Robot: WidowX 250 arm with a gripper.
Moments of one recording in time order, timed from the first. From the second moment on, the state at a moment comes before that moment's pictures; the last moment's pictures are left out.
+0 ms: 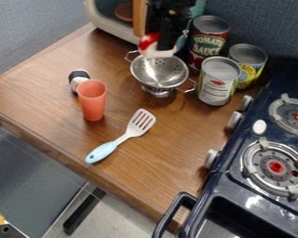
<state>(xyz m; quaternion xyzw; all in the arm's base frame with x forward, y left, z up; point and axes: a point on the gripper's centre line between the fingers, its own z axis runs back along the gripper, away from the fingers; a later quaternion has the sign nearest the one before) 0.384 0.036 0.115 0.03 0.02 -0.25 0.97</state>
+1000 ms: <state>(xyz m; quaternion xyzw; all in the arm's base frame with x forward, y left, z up) 0.379 0.055 0.110 0.00 0.00 -0.21 0.98</state>
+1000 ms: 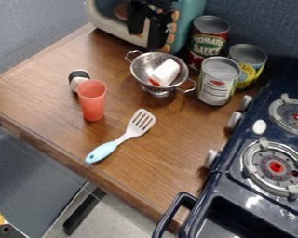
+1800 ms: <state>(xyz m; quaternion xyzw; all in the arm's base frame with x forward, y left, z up) 0.318 0.065 0.160 0.04 -0.06 -0.13 0.99</state>
